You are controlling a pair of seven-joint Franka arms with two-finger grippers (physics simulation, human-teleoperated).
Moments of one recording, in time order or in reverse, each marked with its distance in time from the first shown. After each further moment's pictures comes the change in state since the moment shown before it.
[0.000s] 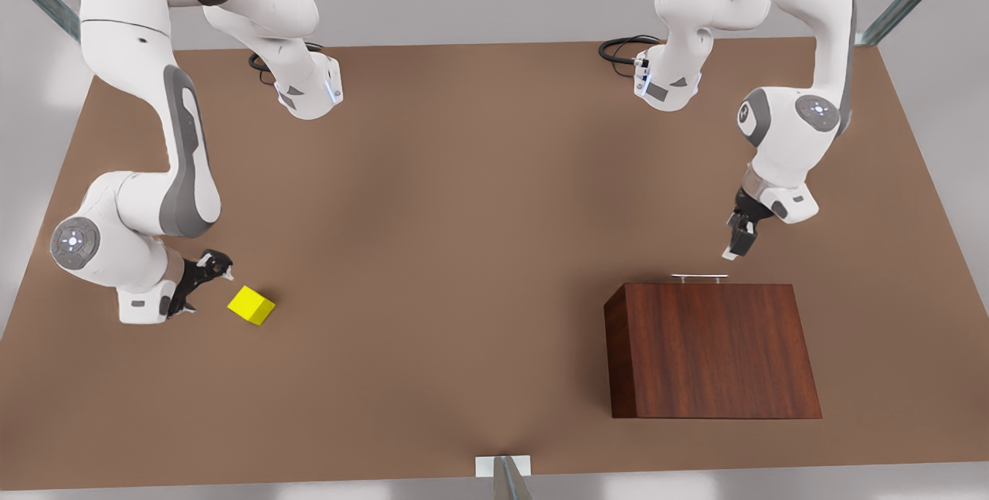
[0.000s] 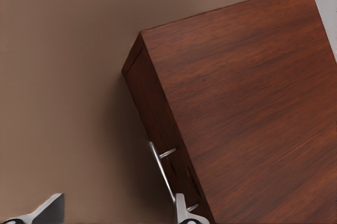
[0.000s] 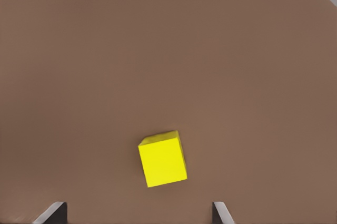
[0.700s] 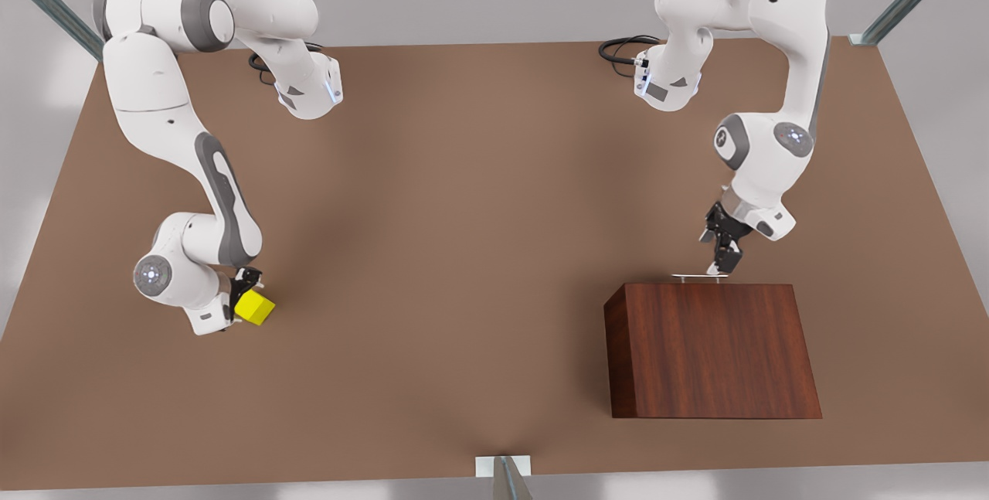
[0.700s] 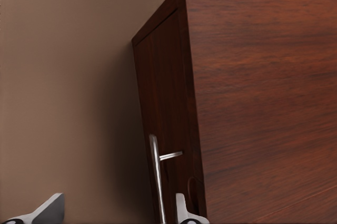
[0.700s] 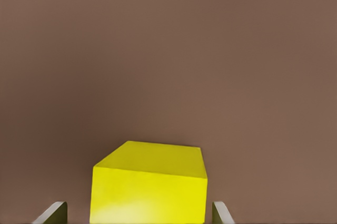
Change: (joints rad) left arm 0.003 0.145 -0.046 0.003 -0.186 0.149 -0.097; right arm -0.034 0.228 -0.004 -0.133 0.002 0.310 -0.301
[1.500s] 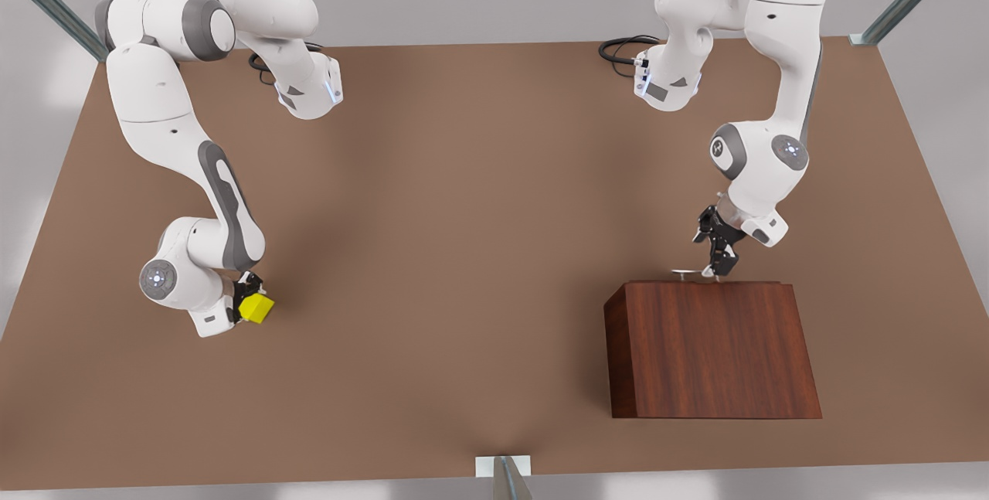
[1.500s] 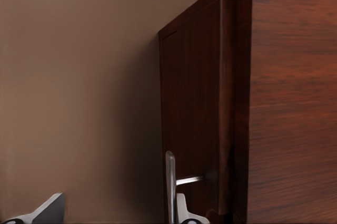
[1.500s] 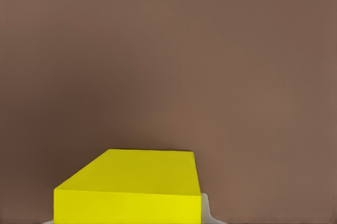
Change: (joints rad) left arm -0.005 0.044 0.000 0.000 -0.088 -0.030 -0.002; right arm 0.000 0.023 -0.002 0.018 -0.003 0.015 0.005
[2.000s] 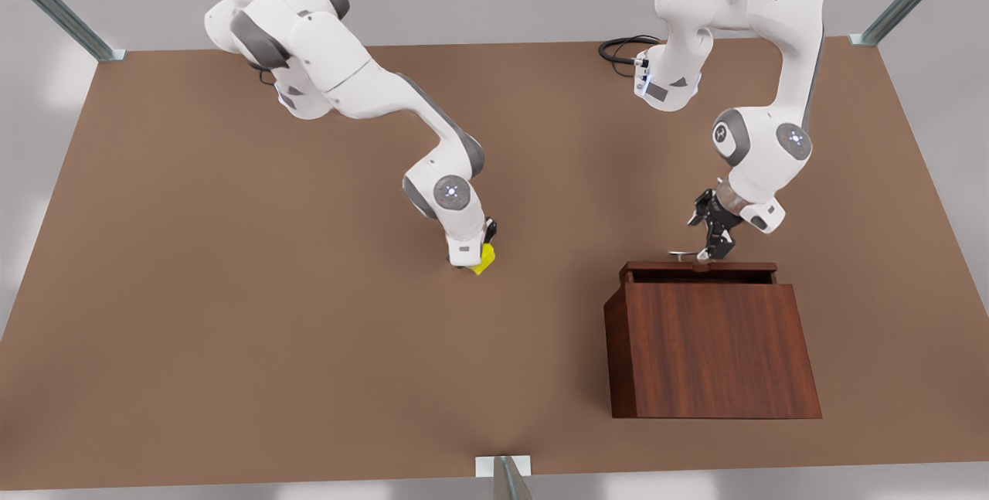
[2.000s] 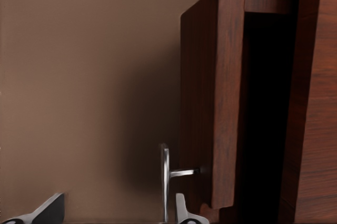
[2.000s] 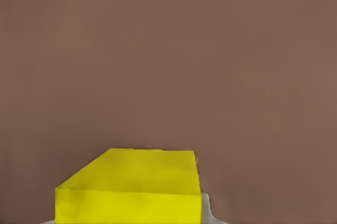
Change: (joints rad) left arm -0.001 -0.095 0.000 -0.084 -0.017 -0.080 -0.018; right arm 0.853 0.093 0.036 0.177 -0.010 0.099 1.194
